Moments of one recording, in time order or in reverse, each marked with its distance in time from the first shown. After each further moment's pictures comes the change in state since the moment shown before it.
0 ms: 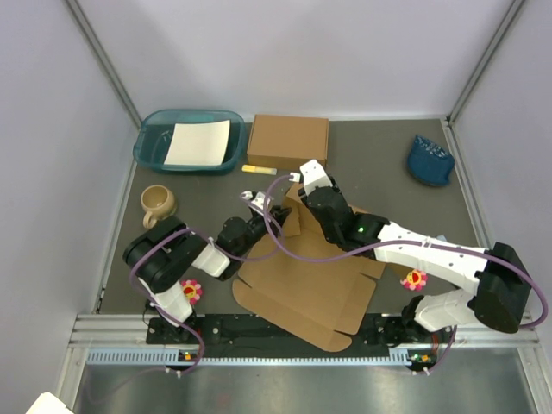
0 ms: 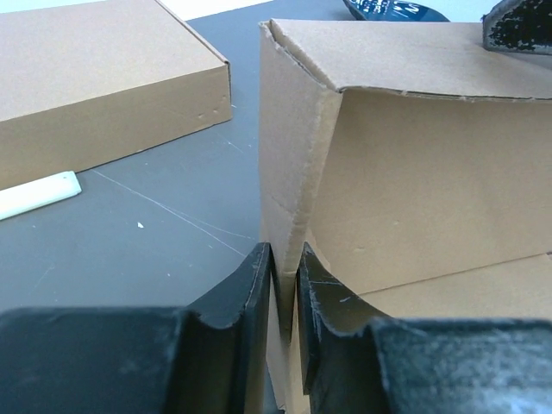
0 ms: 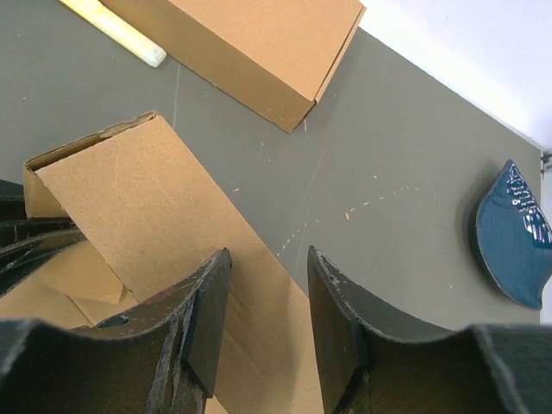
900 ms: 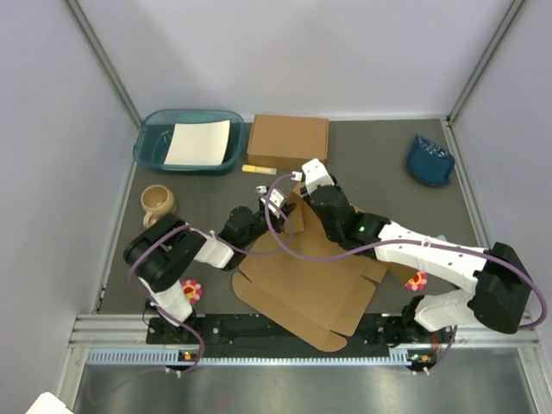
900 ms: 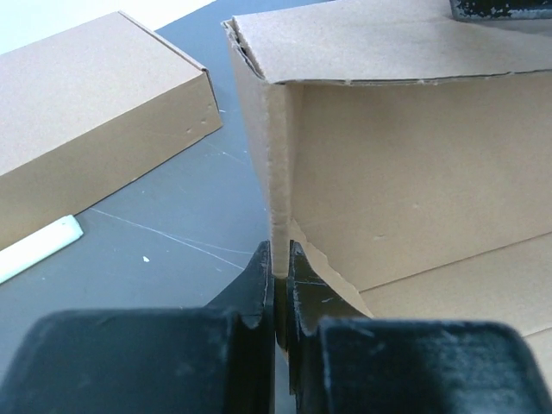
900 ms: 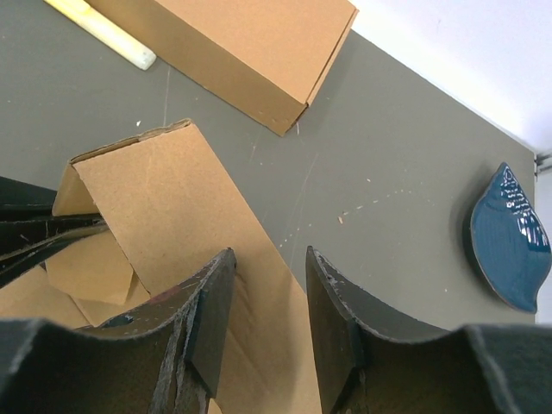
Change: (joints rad) left arm 0.014 -0.003 0.101 -0.162 0.107 0.170; right arm -0.014 0.000 -0.023 0.037 -0.018 -0.020
